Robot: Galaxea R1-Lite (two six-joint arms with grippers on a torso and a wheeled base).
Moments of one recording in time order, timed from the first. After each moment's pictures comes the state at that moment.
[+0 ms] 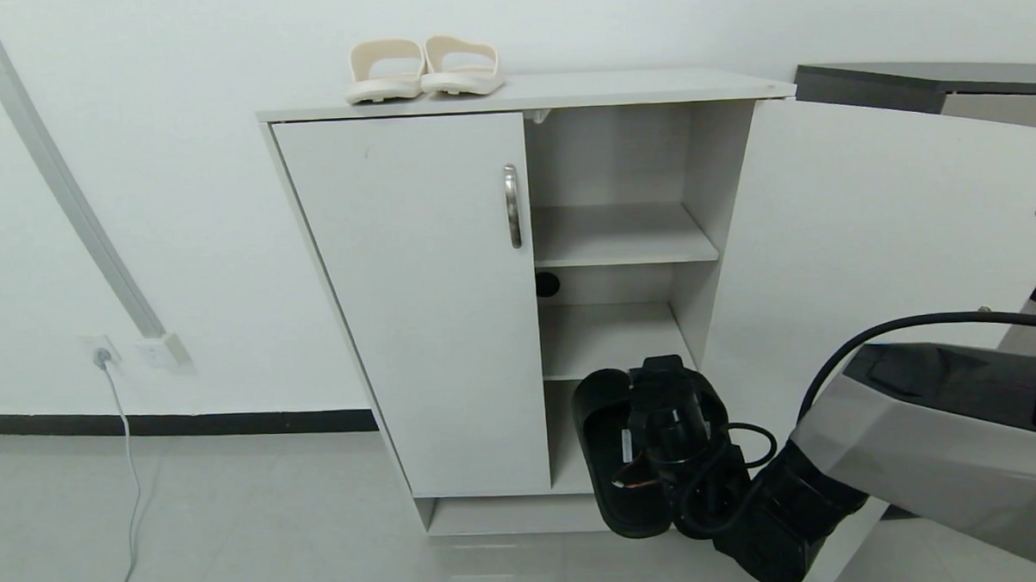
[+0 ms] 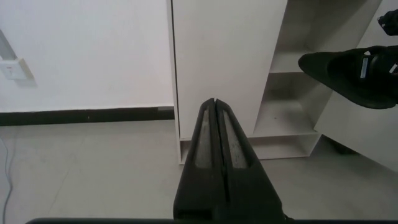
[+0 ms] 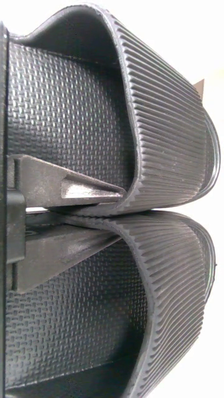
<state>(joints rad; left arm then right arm) 0.00 0.00 0.00 0.00 -0.05 -0.01 0.74 2.28 -0.96 -0.91 -0.67 0.25</state>
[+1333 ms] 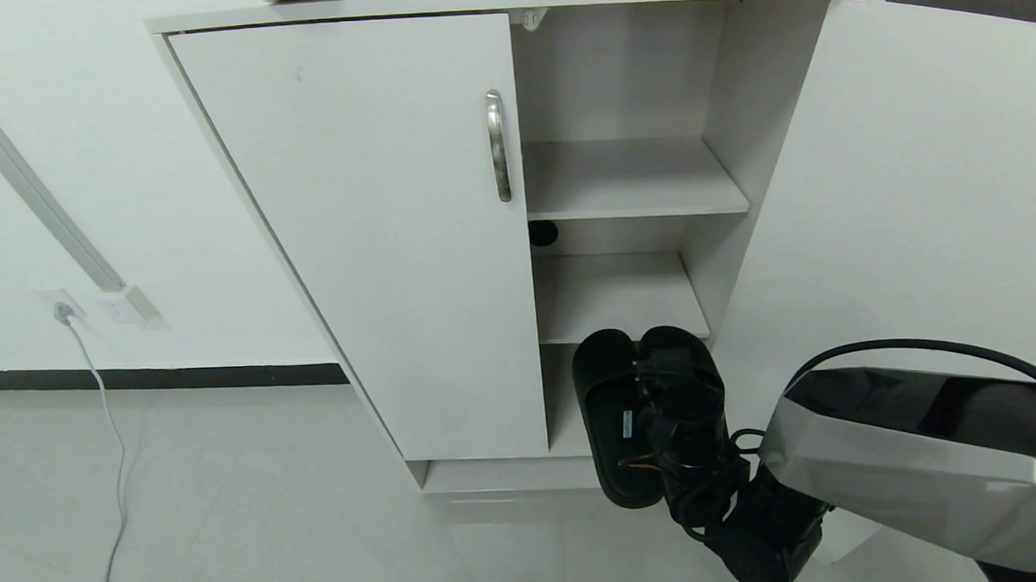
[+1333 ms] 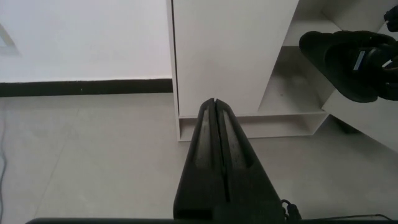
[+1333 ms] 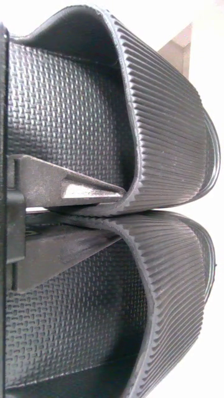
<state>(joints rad) 0.00 0.00 0.00 0.00 -0.04 -0.01 0.69 2.41 -0.96 -1.39 -0.66 0.06</state>
